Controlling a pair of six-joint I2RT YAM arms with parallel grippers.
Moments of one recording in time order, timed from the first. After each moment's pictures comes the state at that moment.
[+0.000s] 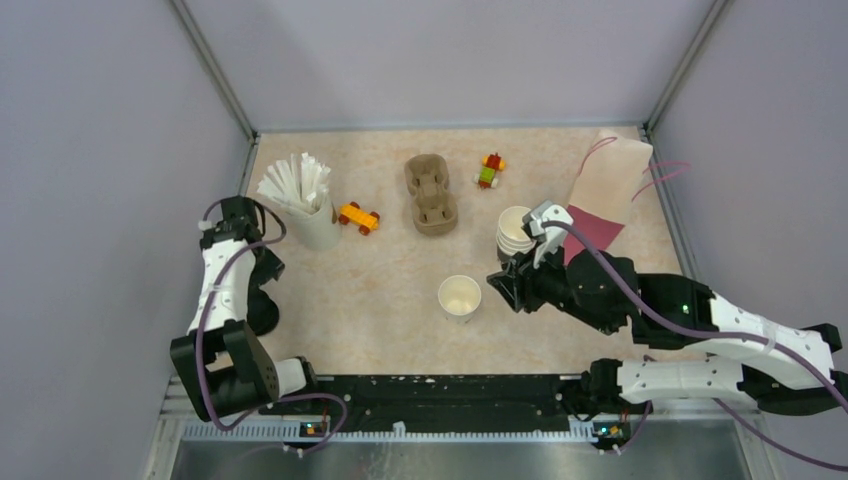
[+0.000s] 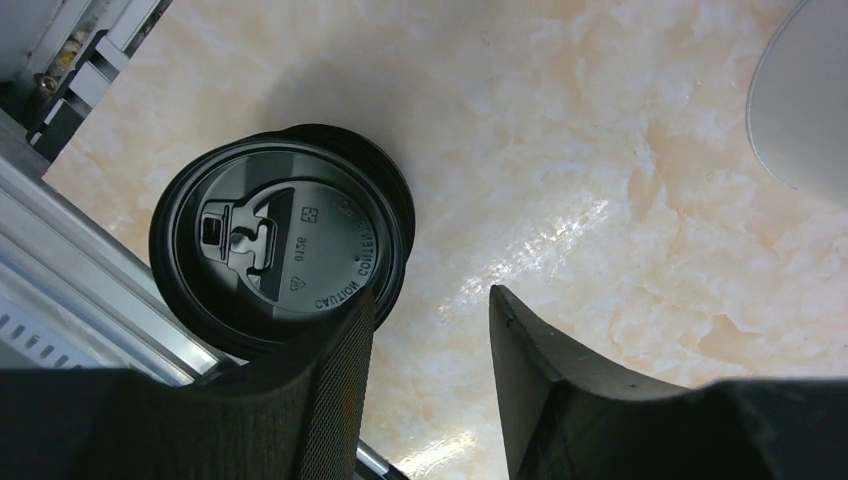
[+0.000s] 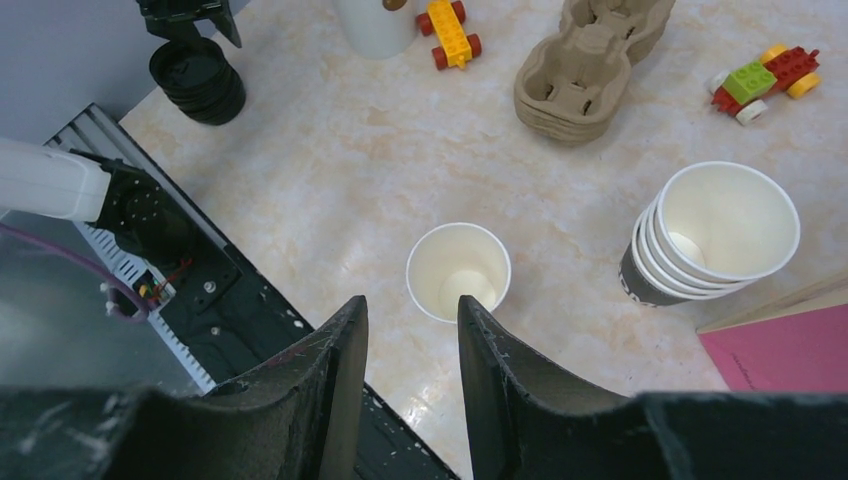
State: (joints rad) left arm 0.30 1.26 0.97 -0.92 -0.26 -0.54; right arm 1.35 0.84 1.21 -0.75 0.50 0.36
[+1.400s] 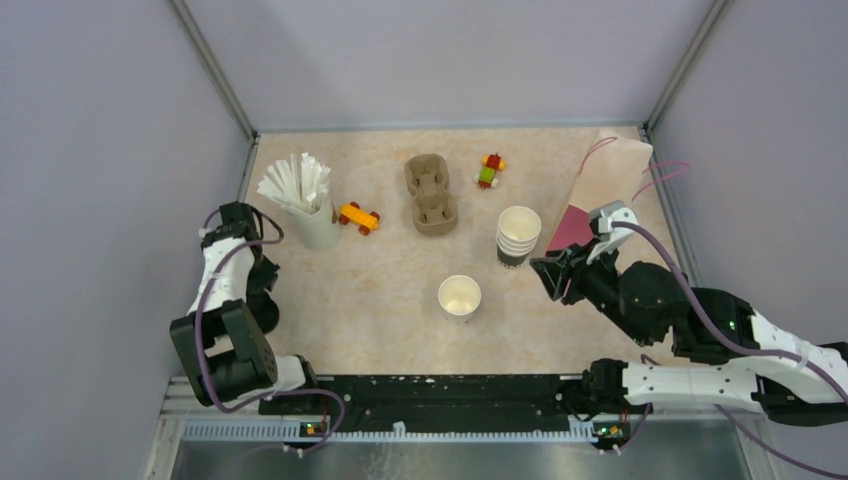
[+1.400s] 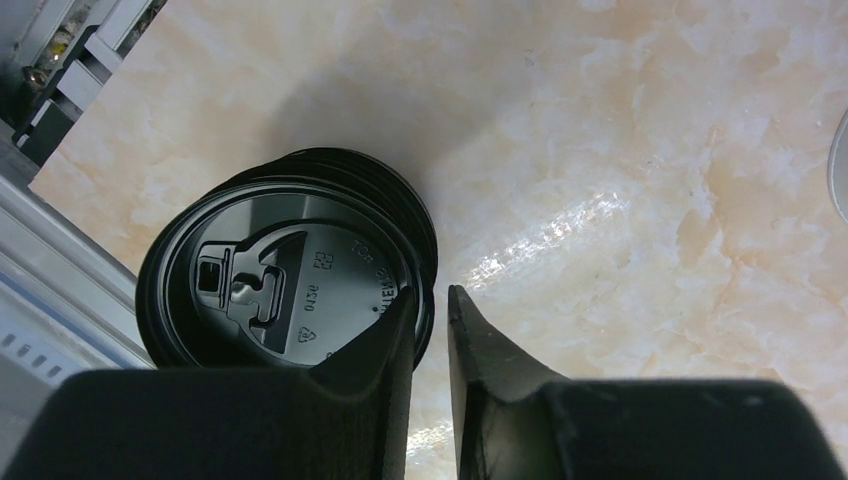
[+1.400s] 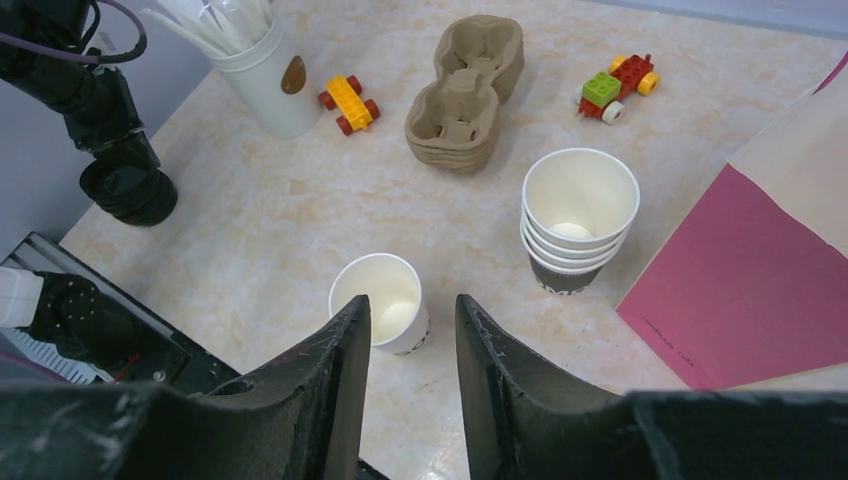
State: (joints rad) left arm 0.35 1.34 0.92 -0.84 -0.26 -0.52; right arm 1.35 0.64 1.12 -0.77 0.76 0.41
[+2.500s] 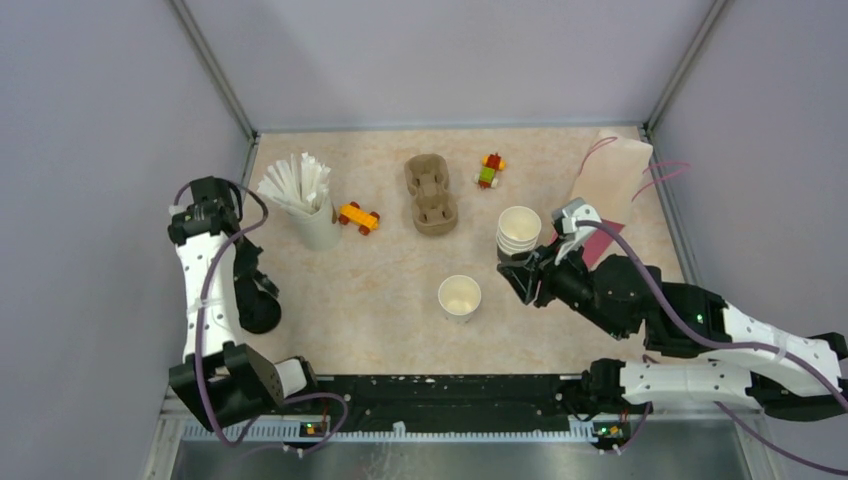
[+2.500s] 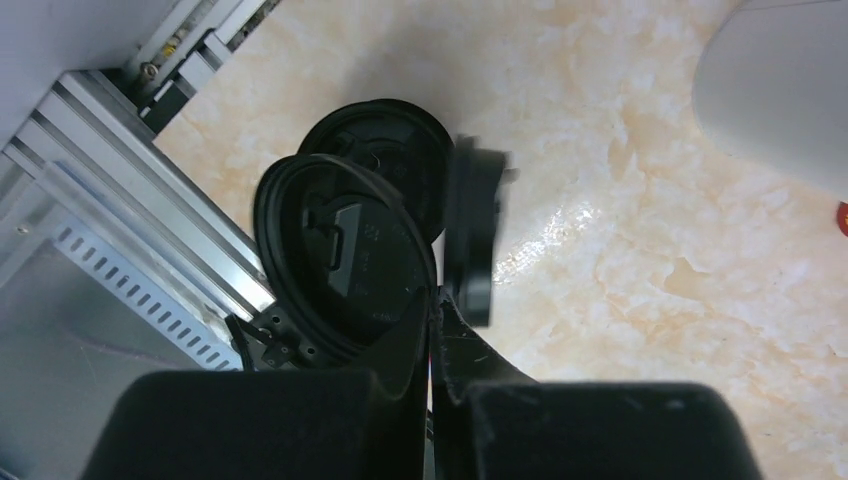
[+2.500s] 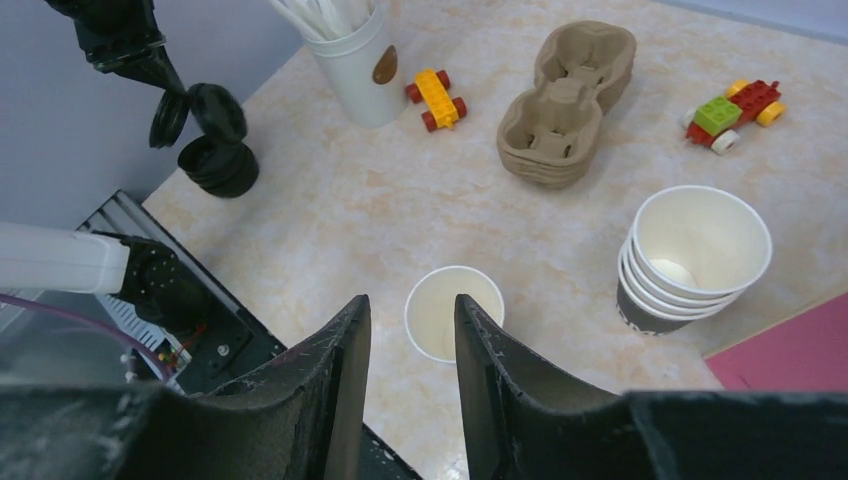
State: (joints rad) left arm 0.35 1.24 1.23 -1.20 -0.25 -0.51; right arm 1.35 0.74 1.12 -0.63 0.61 0.36
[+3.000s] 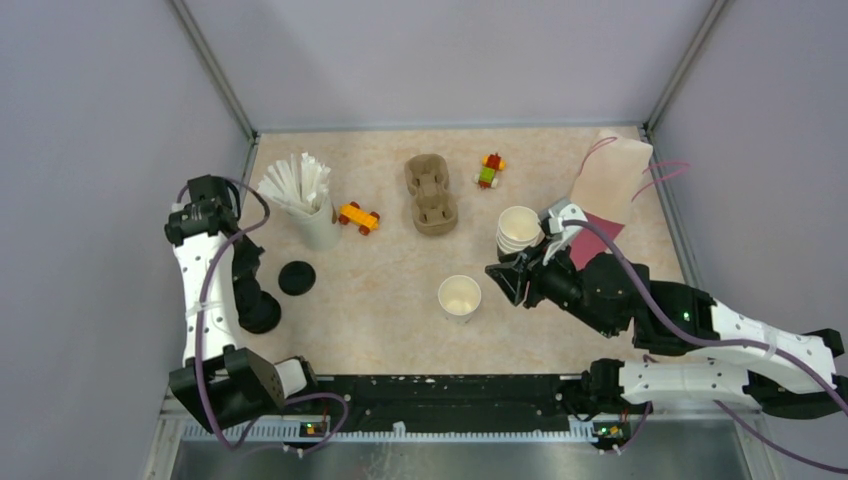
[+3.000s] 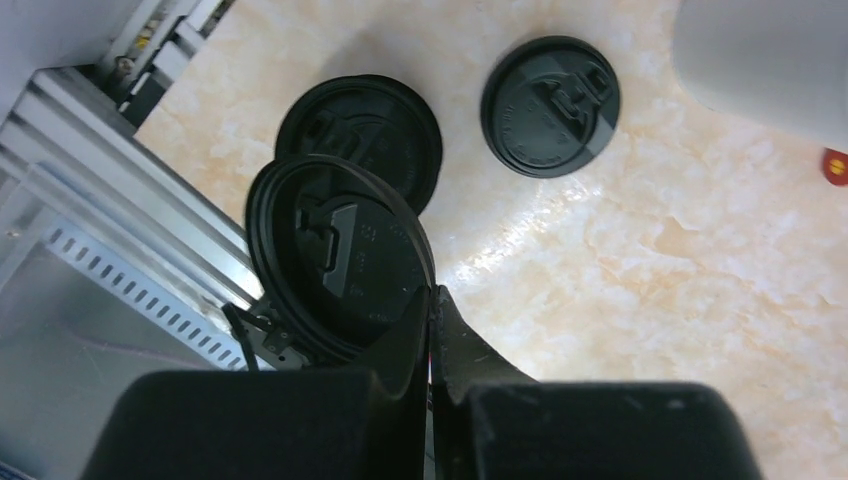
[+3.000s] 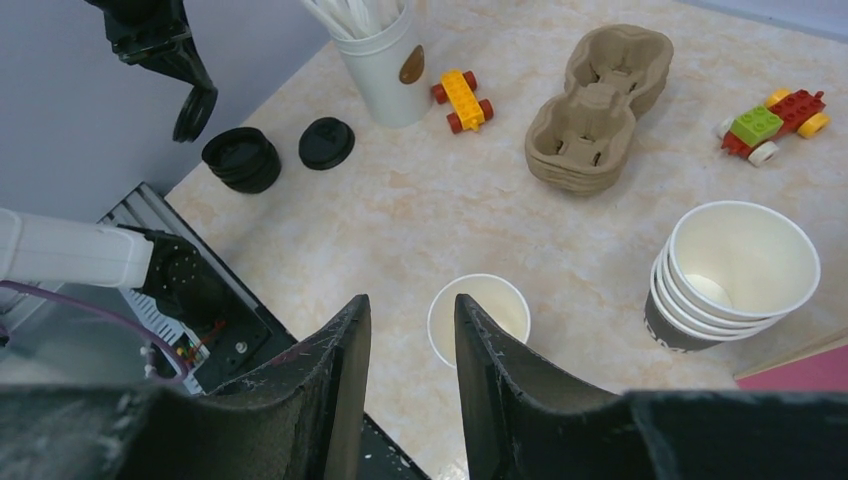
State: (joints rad) left arm 0.35 1.21 1.26 -1.24 -0.22 -0.47; right arm 1.35 0.78 1.12 -0.57 0.55 0.36
